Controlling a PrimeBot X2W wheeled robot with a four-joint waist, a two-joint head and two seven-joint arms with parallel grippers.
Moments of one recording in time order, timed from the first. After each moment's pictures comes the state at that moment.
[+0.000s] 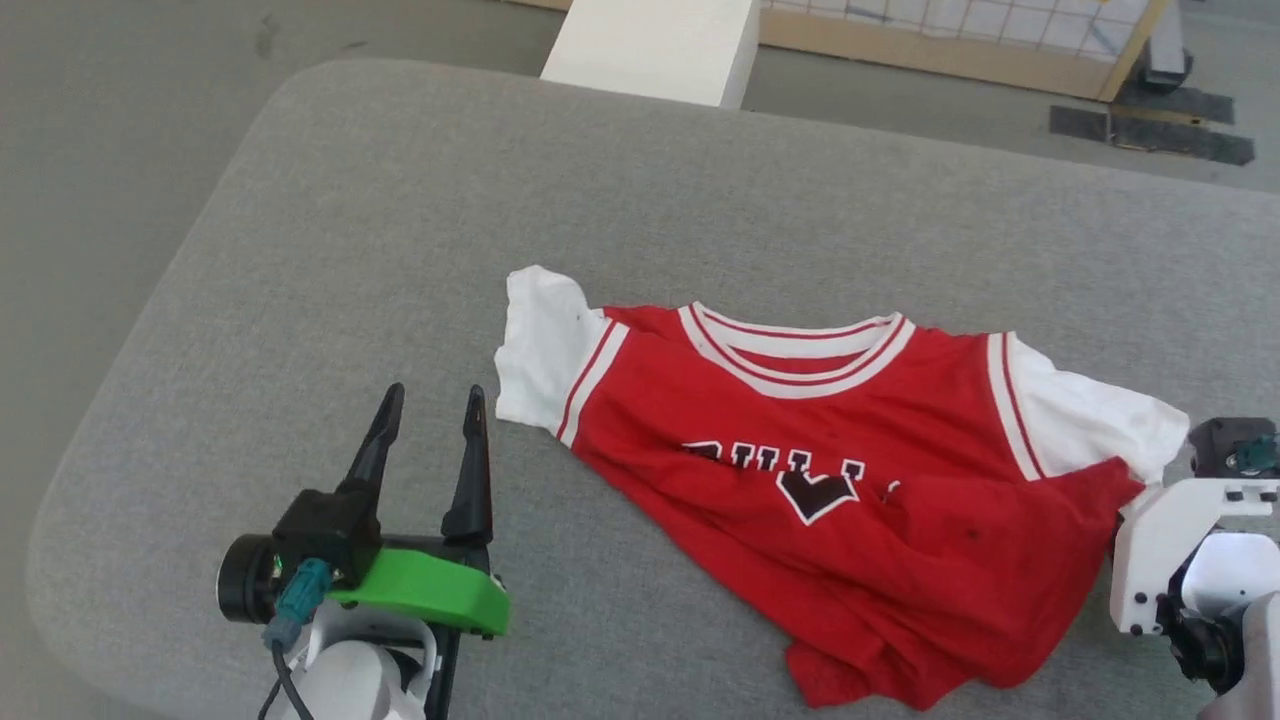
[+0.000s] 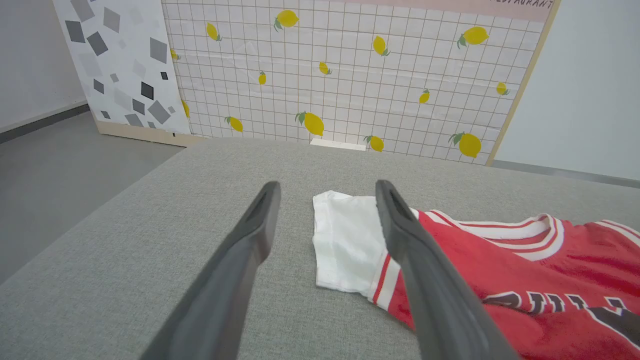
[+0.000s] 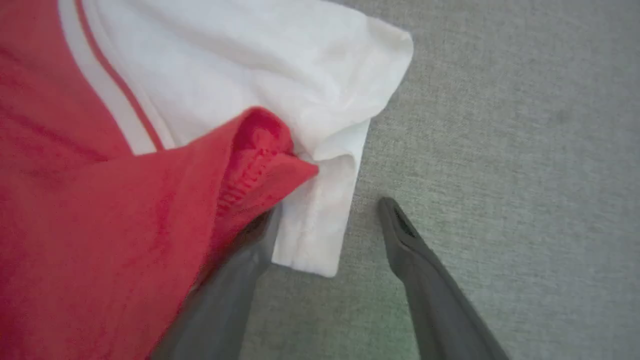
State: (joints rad) left arm -0.11 0.15 -0.24 0.07 -0.27 0.08 -0.26; right arm -0.19 -0.15 -0.26 0.29 -0.02 0.13 0.59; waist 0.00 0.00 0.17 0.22
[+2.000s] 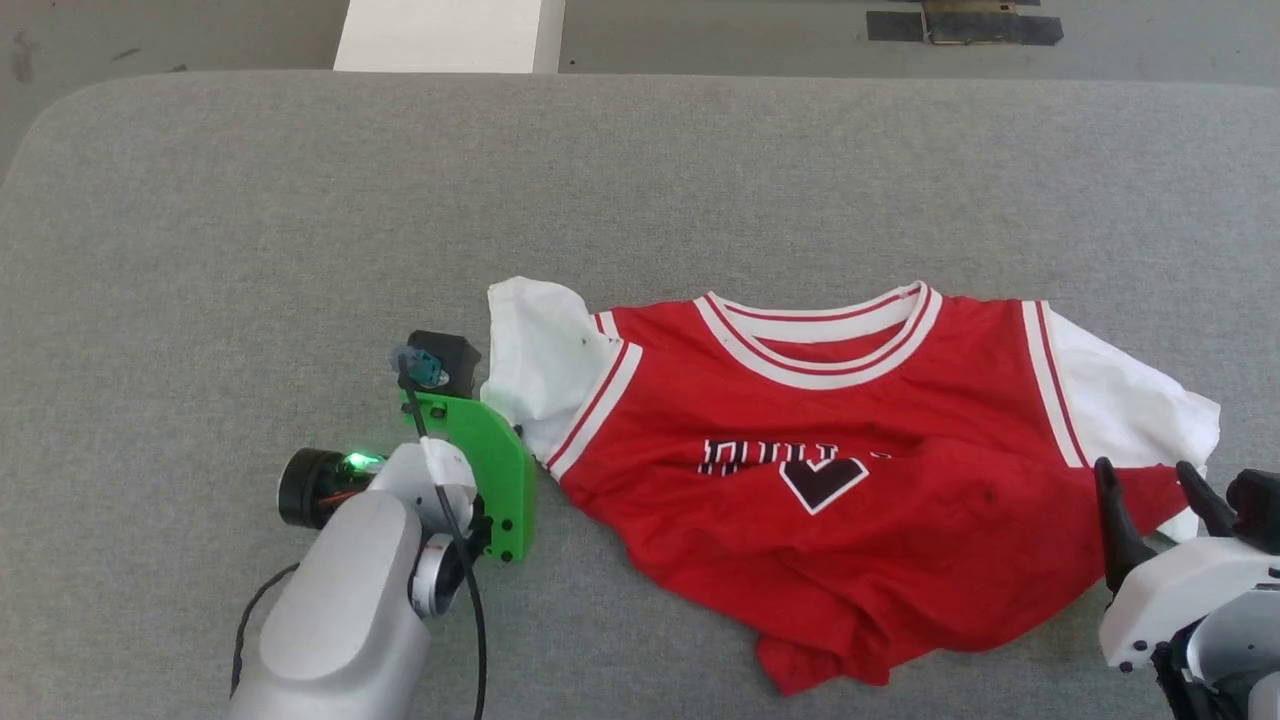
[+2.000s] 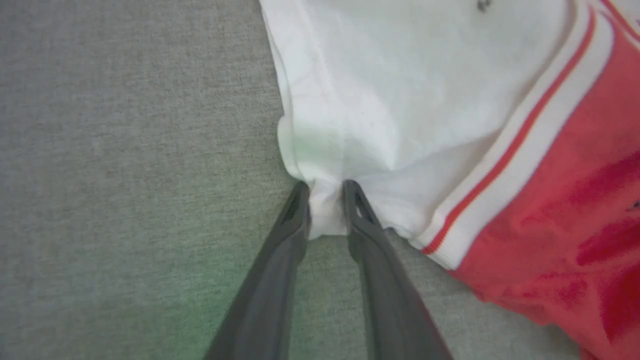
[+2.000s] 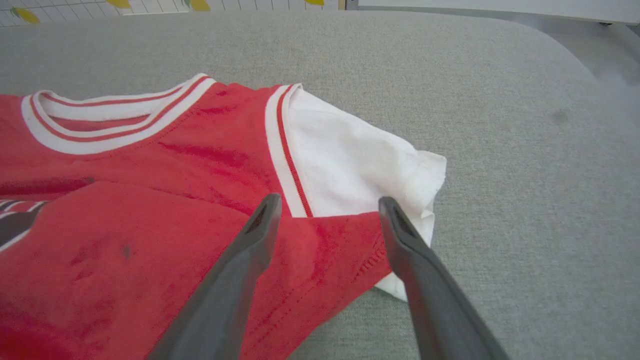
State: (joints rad) left arm -0.46 0.17 -0.35 0.45 -0.36 0.02 0.50; right arm 0.00 -0.07 -0.25 -0.02 0.07 0.13 0.25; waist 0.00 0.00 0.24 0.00
